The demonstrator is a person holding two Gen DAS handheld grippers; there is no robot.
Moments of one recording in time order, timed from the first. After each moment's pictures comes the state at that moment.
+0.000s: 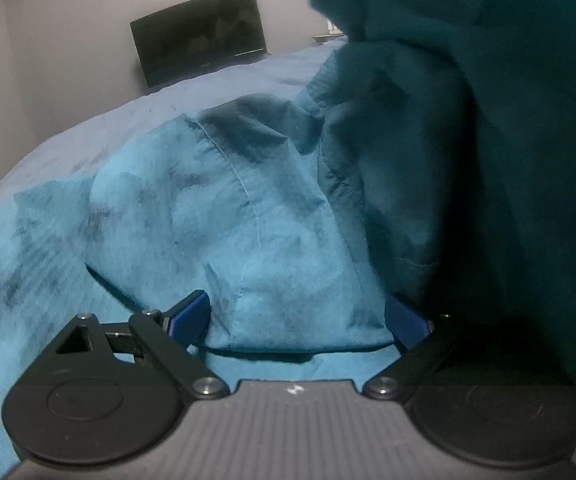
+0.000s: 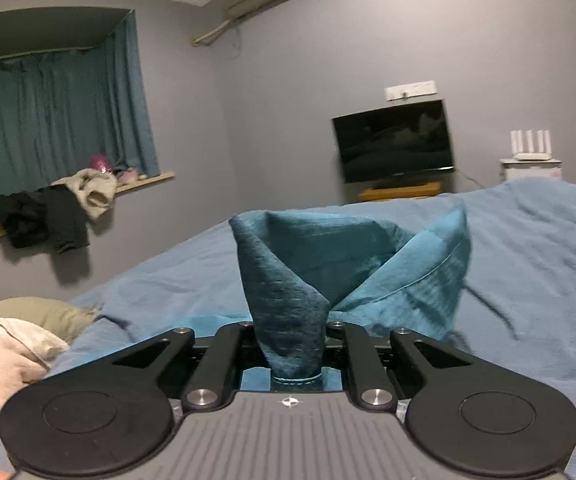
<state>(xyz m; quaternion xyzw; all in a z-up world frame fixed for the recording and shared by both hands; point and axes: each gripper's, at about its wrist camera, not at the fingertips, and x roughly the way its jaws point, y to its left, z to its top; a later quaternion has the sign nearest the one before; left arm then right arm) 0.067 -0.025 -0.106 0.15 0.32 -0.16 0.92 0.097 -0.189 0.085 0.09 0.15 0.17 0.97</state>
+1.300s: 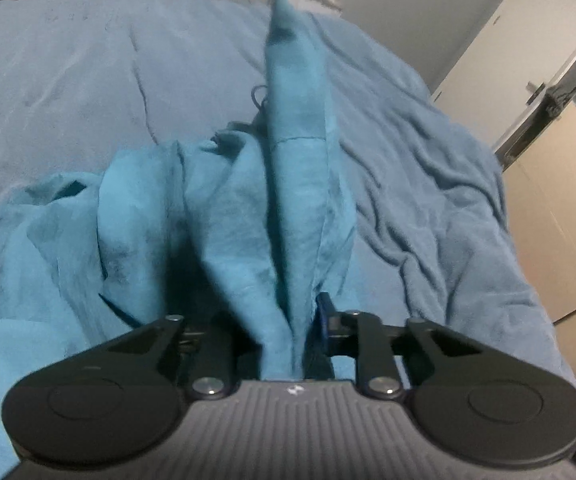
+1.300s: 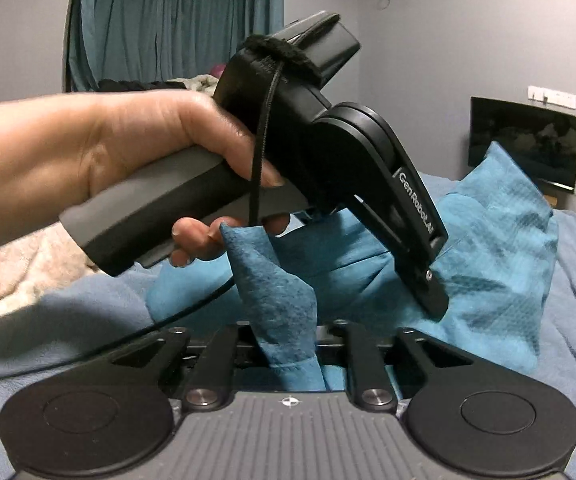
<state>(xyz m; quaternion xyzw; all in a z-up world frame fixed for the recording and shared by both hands) 0.153 0.052 0.046 -0.06 0.48 -0.31 0.82 0.055 -0.066 0.068 -0.05 0.19 0.33 0.92</state>
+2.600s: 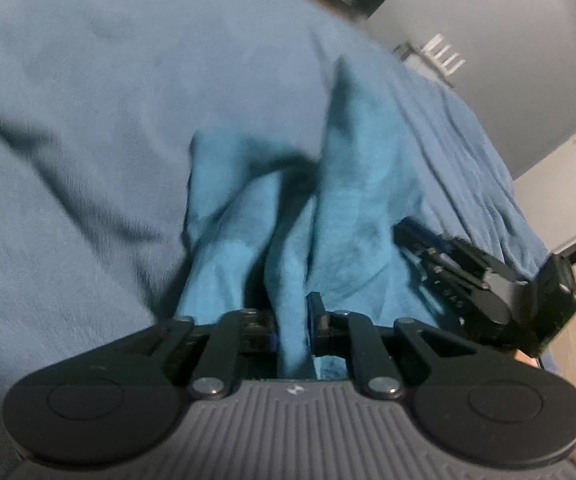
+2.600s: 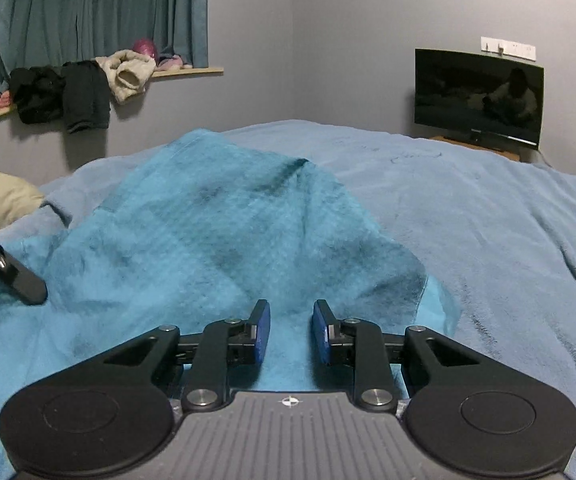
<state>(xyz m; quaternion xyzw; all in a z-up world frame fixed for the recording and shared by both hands) 0.160 0.236 -0.011 -0.19 0.47 -0.17 0.85 0.262 -0.103 -0.003 -0.03 0.24 0.24 0.94</state>
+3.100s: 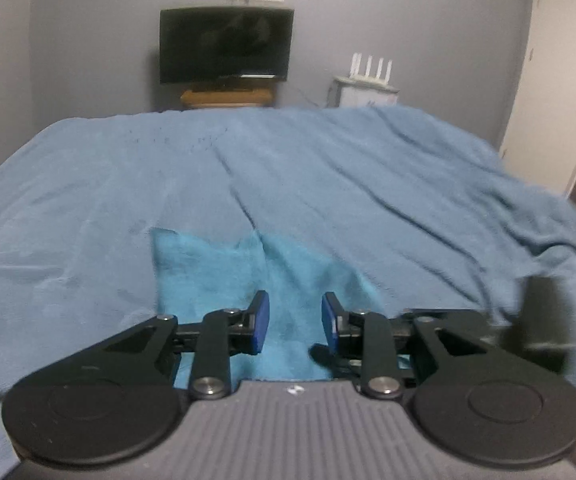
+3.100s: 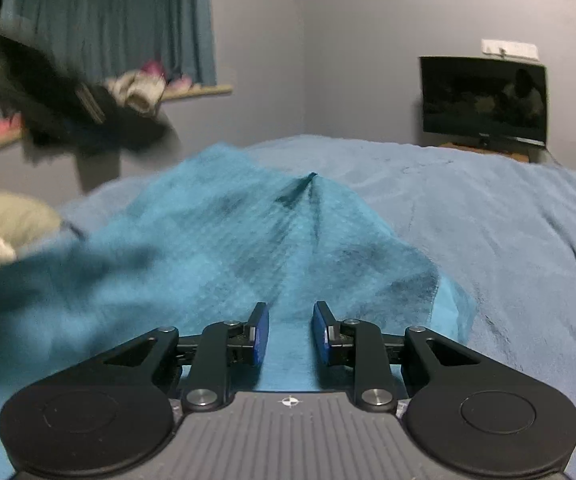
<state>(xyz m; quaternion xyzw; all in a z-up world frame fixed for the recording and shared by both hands) 0.190 0.091 0.060 0.03 0.34 -0.20 0.92 0.259 -0.111 0.004 0.01 0.22 0.26 0.94</state>
